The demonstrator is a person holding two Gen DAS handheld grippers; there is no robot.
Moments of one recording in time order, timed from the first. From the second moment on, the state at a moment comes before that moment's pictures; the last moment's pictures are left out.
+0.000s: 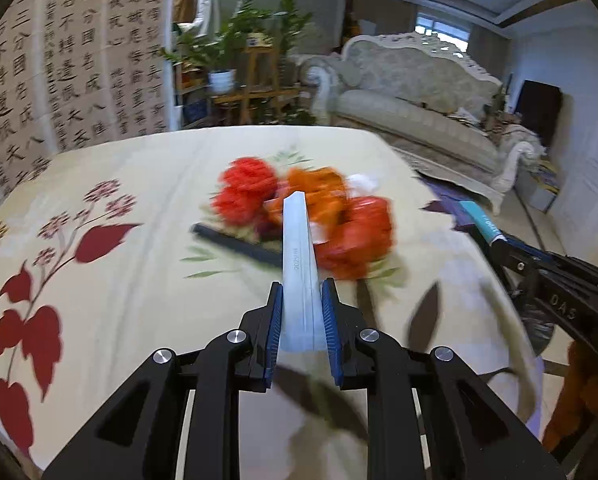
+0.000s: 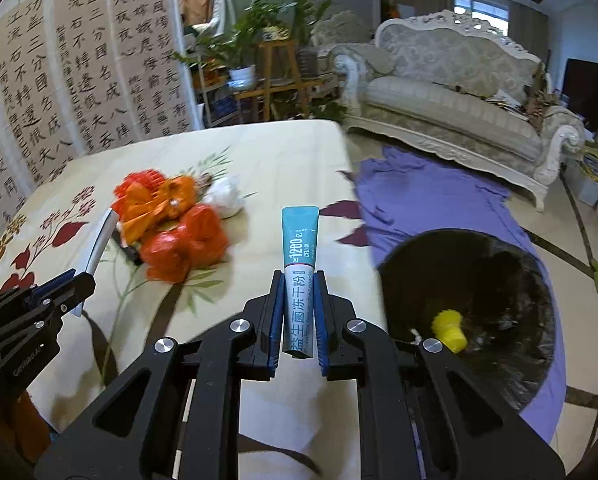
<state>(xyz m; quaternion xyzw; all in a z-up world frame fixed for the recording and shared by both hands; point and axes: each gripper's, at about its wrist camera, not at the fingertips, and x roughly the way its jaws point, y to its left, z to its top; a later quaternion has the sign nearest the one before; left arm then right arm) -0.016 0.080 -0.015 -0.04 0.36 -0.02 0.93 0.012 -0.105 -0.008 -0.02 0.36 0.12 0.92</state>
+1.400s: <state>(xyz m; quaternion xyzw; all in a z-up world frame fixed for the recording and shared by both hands) 0.074 -0.115 -0.039 0.06 0.39 -0.17 0.90 0.054 -0.275 -0.058 0.07 0.38 -0.02 0.92</state>
